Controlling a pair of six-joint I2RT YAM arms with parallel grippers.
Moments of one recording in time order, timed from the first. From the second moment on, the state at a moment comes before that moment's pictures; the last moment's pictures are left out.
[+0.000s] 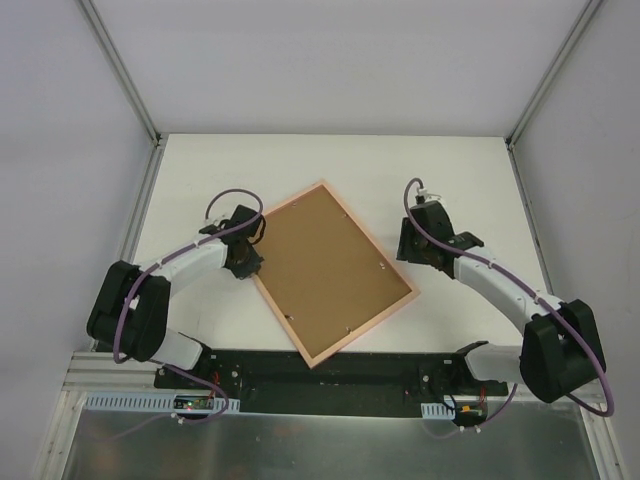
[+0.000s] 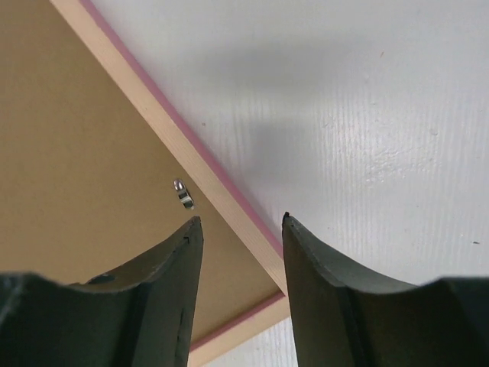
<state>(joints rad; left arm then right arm) -0.43 1.41 0.76 -0.60 -0.21 -1.05 0.45 1.28 0.82 -0.46 0.19 0.47</state>
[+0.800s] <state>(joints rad) -0.27 1.57 0.86 -0.40 -0.02 -0.67 0.56 1.51 0.82 -0.41 0.14 0.37</state>
